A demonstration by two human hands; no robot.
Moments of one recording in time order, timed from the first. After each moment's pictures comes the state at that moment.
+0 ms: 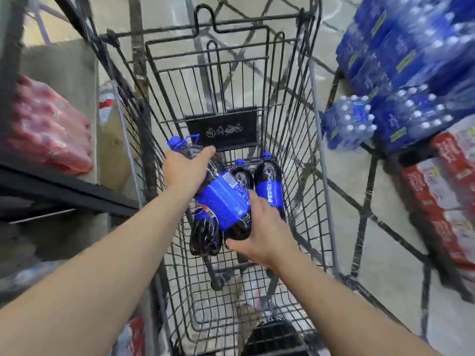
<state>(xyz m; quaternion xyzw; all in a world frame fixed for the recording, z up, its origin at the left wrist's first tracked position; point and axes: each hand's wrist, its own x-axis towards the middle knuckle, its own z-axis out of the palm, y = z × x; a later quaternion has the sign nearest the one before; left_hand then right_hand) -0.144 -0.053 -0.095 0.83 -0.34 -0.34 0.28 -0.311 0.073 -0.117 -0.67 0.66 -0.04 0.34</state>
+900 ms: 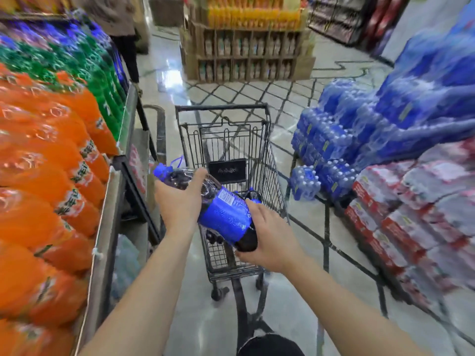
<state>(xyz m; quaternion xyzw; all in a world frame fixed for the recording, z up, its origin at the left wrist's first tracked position) -0.066 0.333 0.197 0.70 -0.33 -0.29 0.56 -0.261 0.391 0.146 -0.78 0.60 -0.12 0.10</state>
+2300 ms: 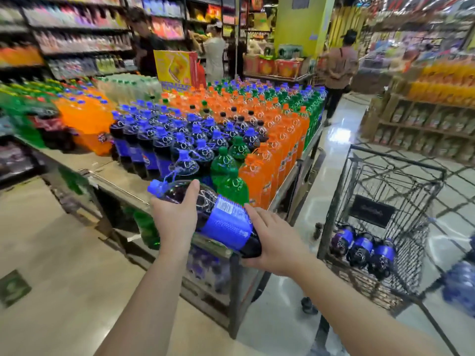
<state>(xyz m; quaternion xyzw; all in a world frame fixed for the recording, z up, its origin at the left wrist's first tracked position) 0.114 0.855 0.284 0.73 -0.06 -0.03 0.68 -0.056 0.717 0.229 -0.97 0.18 -0.12 0.07</state>
